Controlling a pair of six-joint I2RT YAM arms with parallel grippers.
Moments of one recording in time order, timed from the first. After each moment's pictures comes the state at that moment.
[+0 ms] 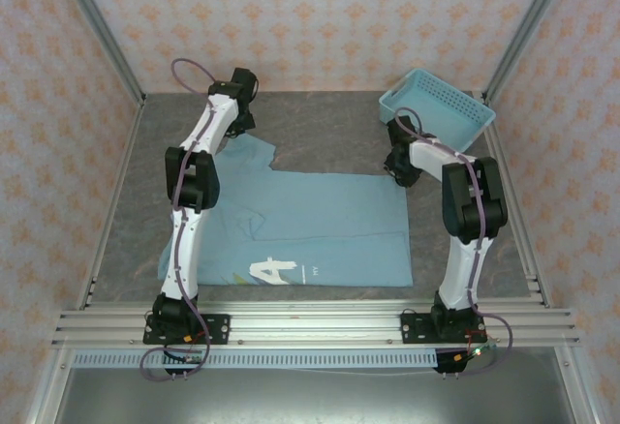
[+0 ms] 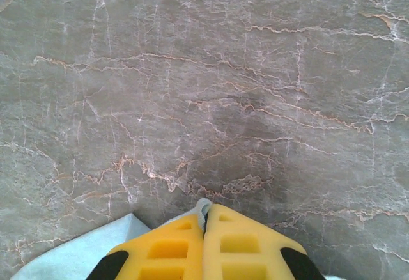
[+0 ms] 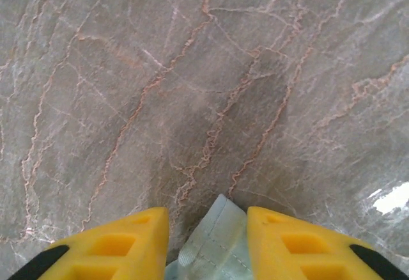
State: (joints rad) left arm -0.12 2.55 2.45 -1.17 -0.32 -0.53; right arm 0.20 1.98 1.35 -0.61 0.16 0.95
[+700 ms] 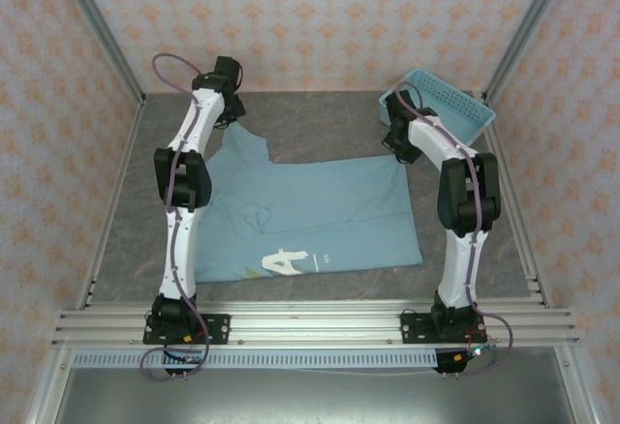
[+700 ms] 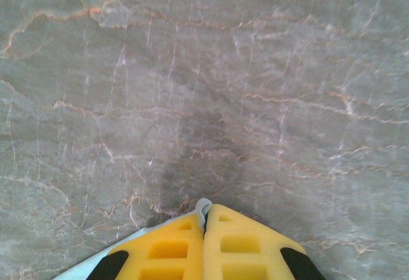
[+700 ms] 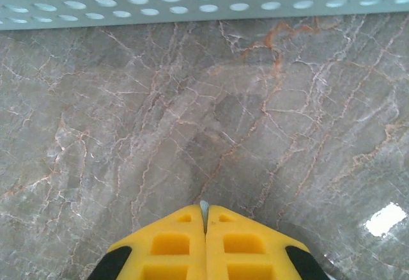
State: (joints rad) left arm -0.05 2.52 2.51 -1.12 -0.22 -0.54; right arm 0.20 2.06 1.66 -0.83 0.25 0.92
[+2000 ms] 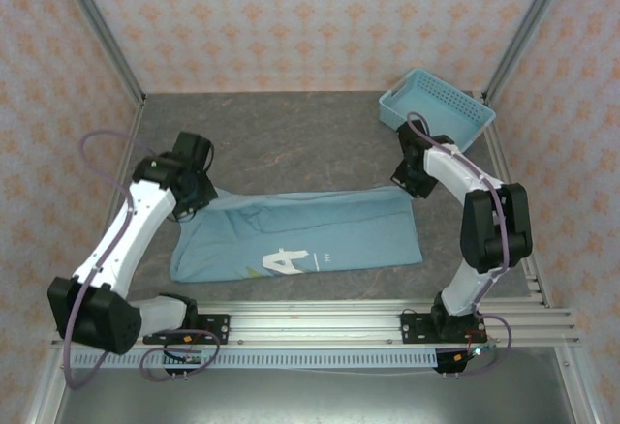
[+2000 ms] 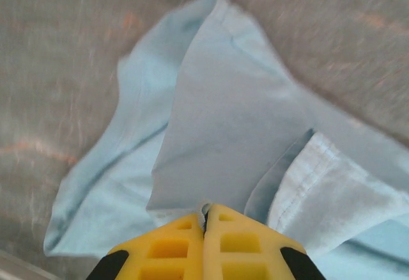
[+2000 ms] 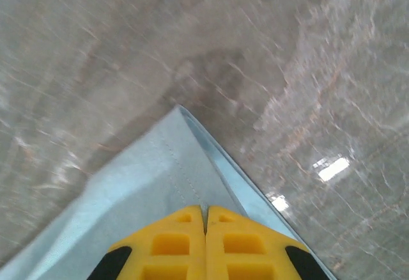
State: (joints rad) left arm -0.16 1.21 1.12 -1.20 -0.19 -0.78; right arm 0.20 1.71 1.21 -0.88 0.13 0.84
